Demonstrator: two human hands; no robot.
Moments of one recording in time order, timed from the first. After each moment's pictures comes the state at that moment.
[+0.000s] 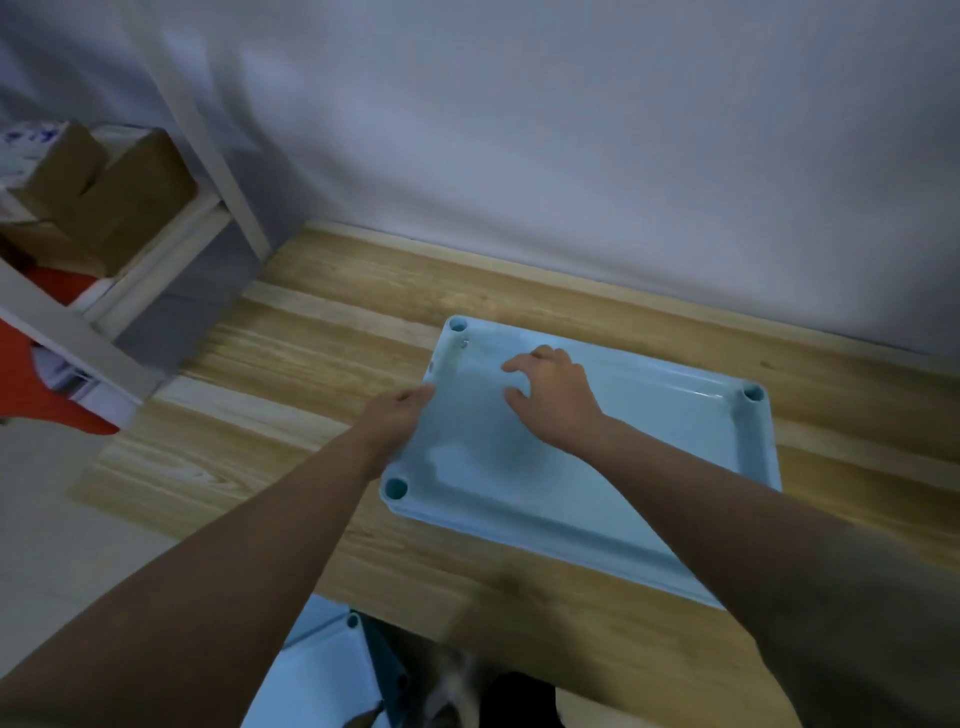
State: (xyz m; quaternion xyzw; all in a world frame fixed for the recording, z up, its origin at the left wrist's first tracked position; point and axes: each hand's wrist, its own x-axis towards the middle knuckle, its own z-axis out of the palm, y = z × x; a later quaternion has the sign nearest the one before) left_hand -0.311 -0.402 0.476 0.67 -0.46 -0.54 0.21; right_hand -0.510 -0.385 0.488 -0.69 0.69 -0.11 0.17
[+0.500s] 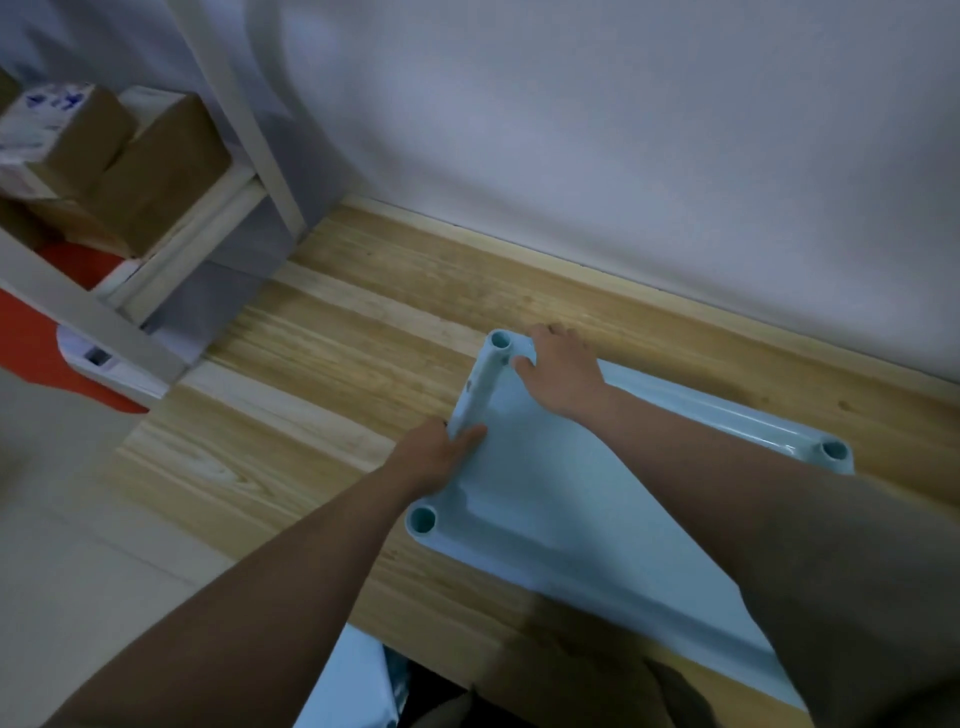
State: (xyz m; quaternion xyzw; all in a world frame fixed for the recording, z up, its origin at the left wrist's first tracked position) left_hand -0.301 -0.422 0.433 0.64 -0.58 -0.50 0.05; right_hand -0.487 -0.478 0.471 -0.68 0.70 -0.05 0.21
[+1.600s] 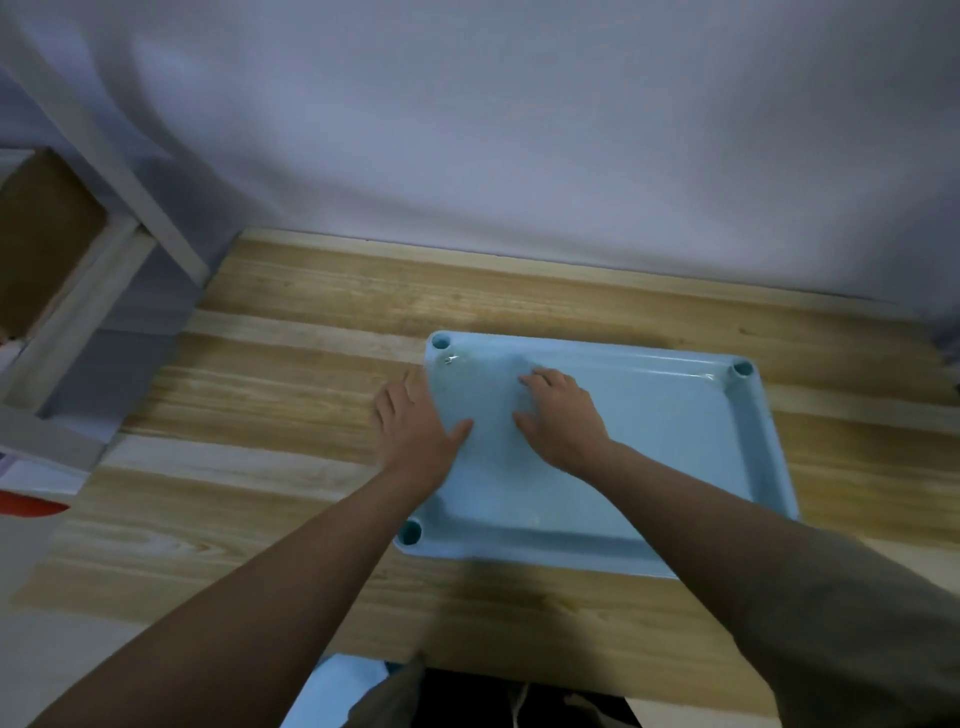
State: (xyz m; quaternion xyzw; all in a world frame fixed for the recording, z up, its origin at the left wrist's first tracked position) left_hand -0.337 -0.424 0.442 0.63 -0.74 -0.21 0.08; right_hand -0.515 -0.387 0.450 -0.62 0.76 -0.06 0.20
